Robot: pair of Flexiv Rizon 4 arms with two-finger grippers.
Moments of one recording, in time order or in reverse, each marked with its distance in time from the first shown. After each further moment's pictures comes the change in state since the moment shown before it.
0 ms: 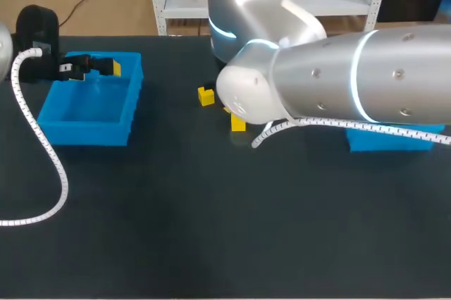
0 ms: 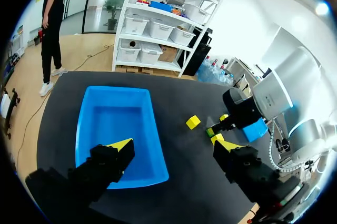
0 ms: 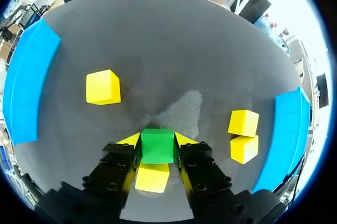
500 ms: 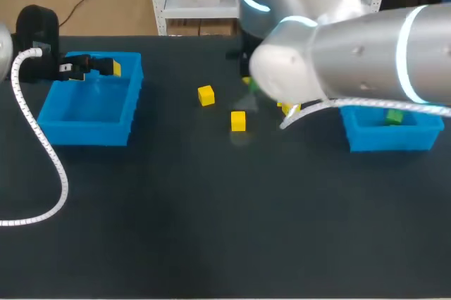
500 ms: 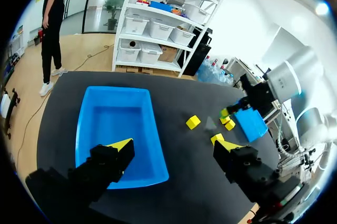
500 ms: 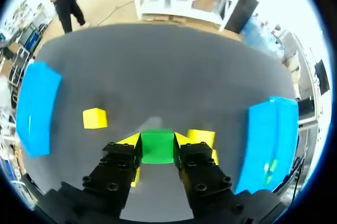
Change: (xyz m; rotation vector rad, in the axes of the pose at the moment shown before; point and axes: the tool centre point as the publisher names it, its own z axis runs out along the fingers) left arm 0.000 0.000 0.000 0.000 0.000 0.000; right arm -0.034 -0.057 -0.054 -0.019 -0.116 0.108
